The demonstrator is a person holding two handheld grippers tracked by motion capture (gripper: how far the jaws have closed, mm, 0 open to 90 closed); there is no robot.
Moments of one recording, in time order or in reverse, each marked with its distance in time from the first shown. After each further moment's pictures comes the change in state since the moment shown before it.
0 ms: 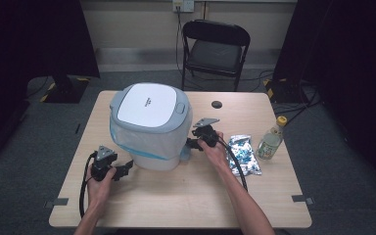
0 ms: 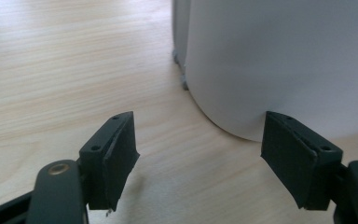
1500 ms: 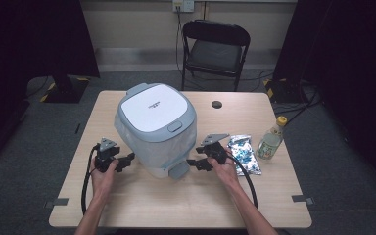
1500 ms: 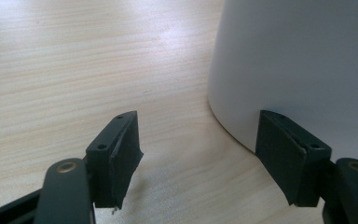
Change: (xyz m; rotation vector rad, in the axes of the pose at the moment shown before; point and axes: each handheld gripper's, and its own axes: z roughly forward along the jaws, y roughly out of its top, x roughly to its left) left arm 0.004 0.018 0.018 -0.013 -0.002 -0.026; right arm 0.025 -0.039 -0.047 0.020 0.187 -0.027
